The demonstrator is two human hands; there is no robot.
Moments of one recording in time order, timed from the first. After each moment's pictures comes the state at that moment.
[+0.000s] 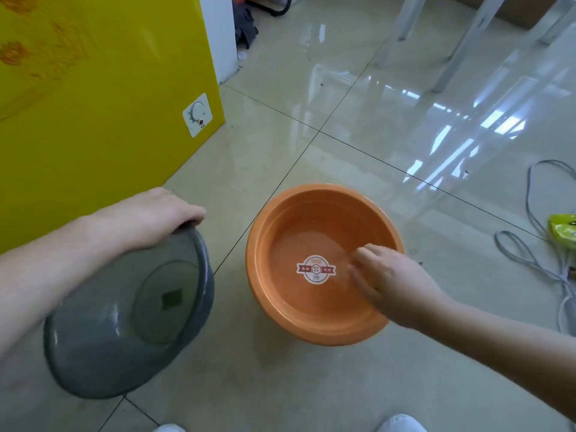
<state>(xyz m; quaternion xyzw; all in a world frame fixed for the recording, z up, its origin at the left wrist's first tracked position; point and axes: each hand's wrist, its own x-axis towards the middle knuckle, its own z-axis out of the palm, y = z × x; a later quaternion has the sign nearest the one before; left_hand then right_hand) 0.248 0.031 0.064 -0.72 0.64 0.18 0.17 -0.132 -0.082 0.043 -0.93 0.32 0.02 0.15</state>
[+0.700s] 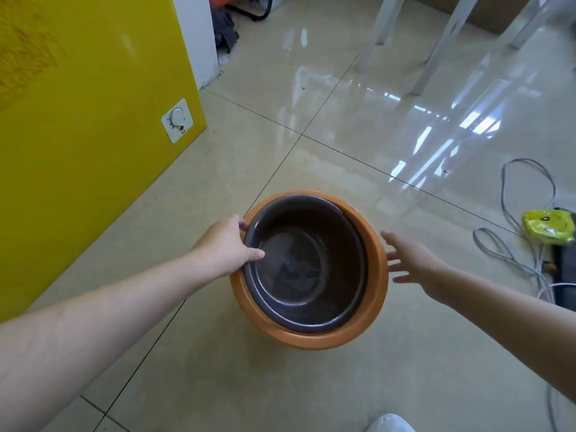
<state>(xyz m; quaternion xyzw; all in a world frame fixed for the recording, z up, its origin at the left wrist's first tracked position) 0.127 -0.013 0.024 -0.82 0.38 0.38 -0.17 -0.169 -0.154 0.020 -0.54 0.66 0.01 0.52</state>
